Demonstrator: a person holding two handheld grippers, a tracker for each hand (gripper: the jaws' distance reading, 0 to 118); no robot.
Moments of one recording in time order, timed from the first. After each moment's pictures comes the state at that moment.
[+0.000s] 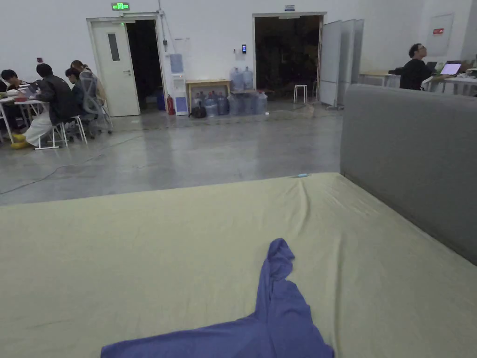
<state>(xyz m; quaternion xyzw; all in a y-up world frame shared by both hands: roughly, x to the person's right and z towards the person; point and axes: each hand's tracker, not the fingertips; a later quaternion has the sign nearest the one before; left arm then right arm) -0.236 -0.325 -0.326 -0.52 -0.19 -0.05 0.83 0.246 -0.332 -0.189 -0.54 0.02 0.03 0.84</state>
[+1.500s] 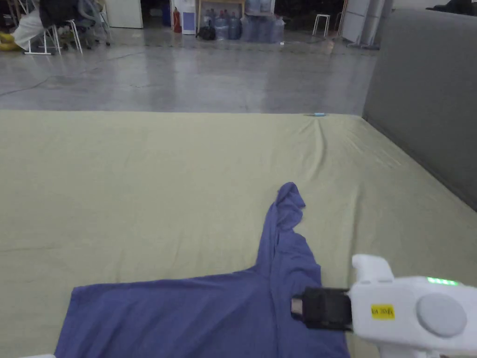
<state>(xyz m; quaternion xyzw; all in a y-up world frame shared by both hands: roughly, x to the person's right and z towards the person) -0.144 -0.303 -0.333 -0.40 -0.14 0.03 0.91 0.287 -0.264 -0.375 -0.42 0.01 -0.19 0.89</state>
